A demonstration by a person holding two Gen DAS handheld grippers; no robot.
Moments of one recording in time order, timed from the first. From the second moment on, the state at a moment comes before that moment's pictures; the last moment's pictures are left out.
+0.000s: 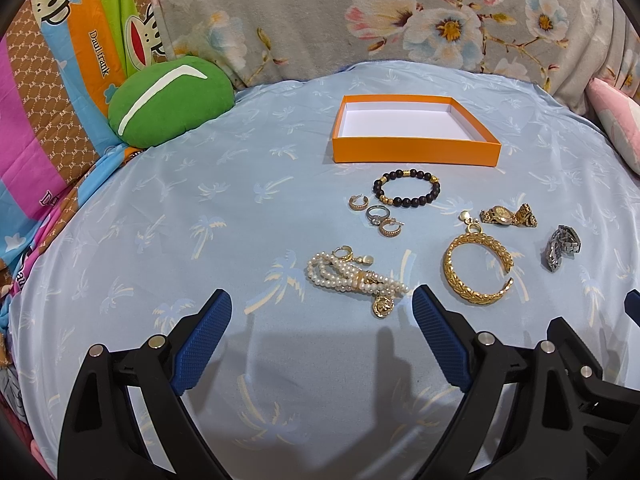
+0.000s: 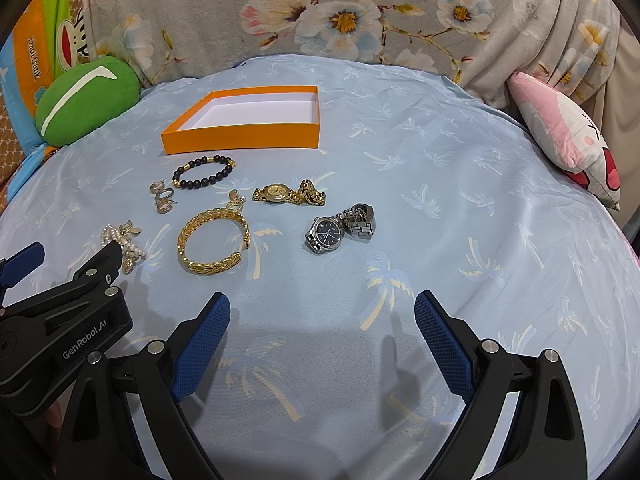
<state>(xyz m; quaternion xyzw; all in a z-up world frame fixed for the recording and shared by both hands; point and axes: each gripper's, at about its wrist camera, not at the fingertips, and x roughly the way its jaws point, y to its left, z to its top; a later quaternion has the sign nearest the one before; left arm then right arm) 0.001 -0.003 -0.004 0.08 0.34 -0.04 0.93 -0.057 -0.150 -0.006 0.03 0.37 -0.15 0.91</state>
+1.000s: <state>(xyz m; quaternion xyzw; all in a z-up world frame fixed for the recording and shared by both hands) 0.017 0.050 0.000 0.01 0.38 -0.05 0.92 -0.043 -0.202 0.003 0.08 0.38 -0.17 0.91</state>
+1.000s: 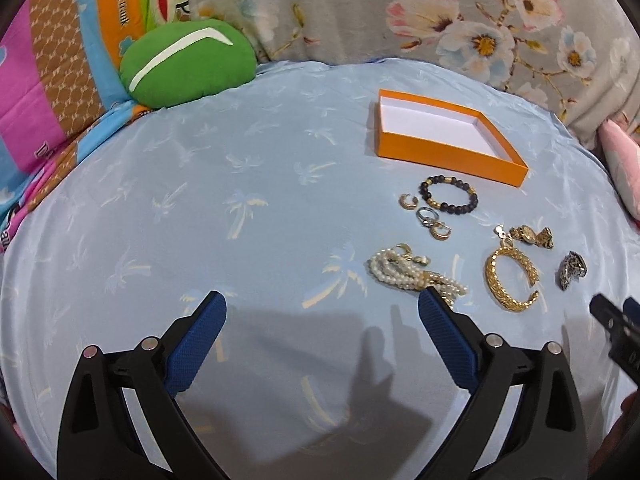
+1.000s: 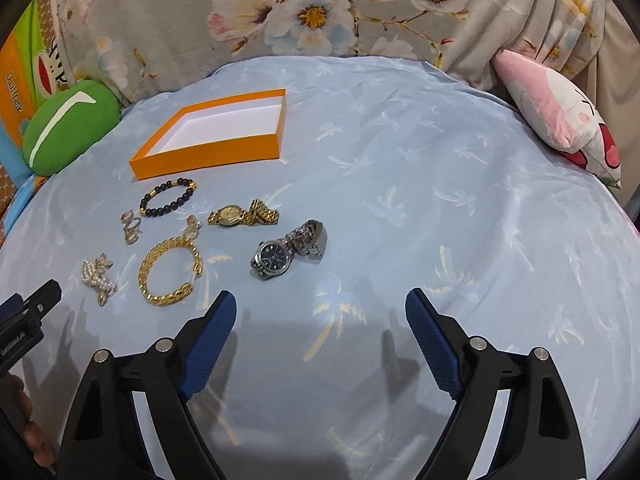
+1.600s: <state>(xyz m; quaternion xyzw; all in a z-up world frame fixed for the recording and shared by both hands) 0.055 0.006 -0.017 0.01 0.44 -0.05 0.89 -0.009 -0.212 -0.001 0.09 0.39 -0.16 0.90</state>
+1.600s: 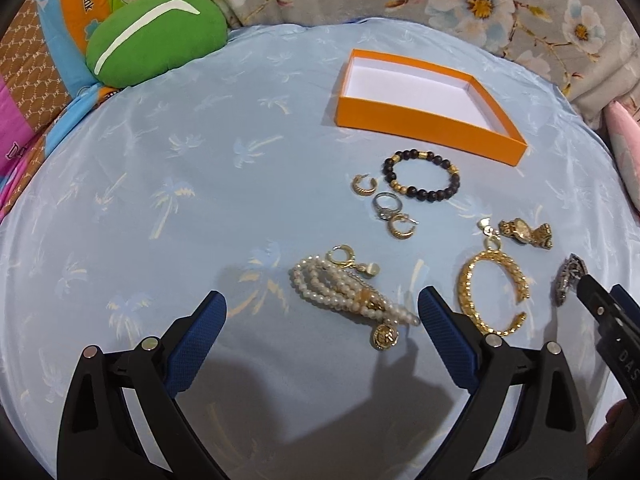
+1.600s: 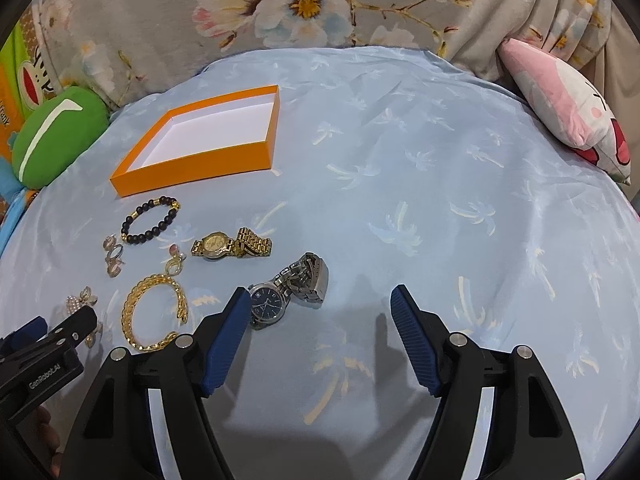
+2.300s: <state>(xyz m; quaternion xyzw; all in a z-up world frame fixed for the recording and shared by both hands) 0.049 0.010 -0.016 0.03 0.44 -0.06 0.90 -0.002 -0.220 -0.008 0.10 0.40 -0.16 0.90</state>
